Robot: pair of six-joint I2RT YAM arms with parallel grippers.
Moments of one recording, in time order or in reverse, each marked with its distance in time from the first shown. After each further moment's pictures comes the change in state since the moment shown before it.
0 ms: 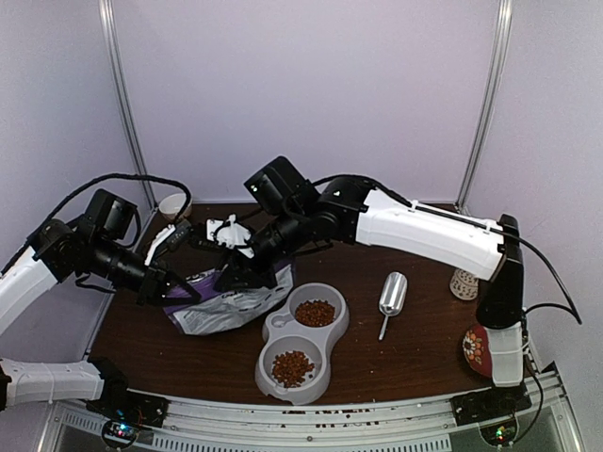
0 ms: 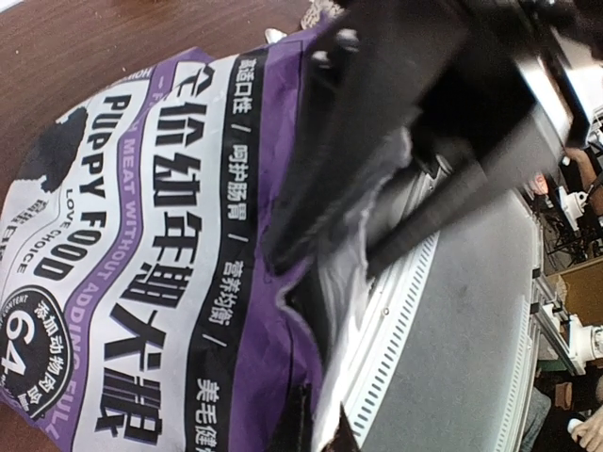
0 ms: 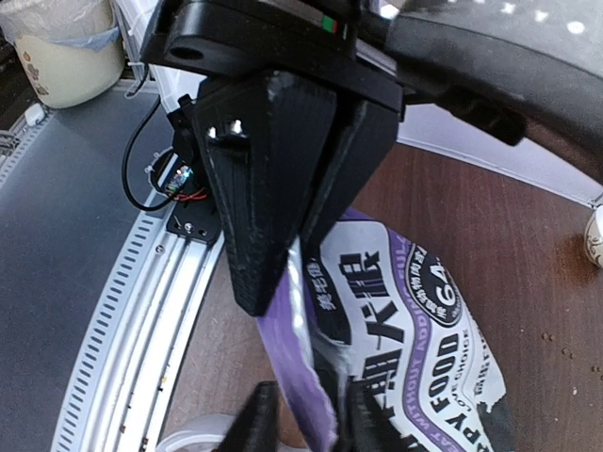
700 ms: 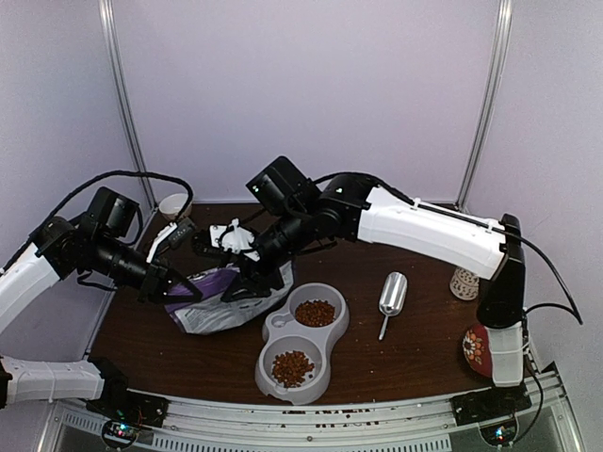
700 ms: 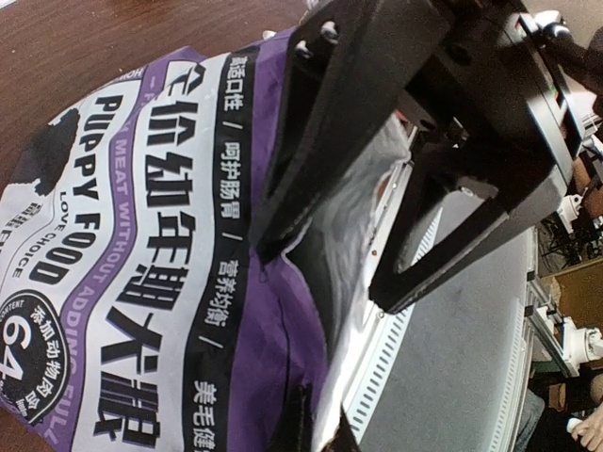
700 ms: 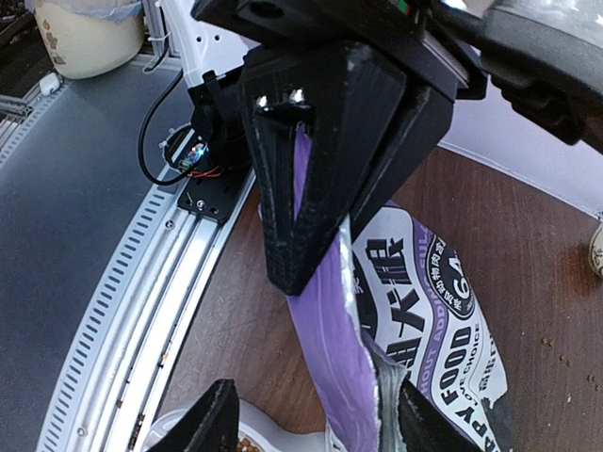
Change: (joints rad) left arm 0.000 0.021 0.011 0.009 0.017 -0.007; right arm -0.004 -0.002 0.016 -0.073 -0.029 -0.100
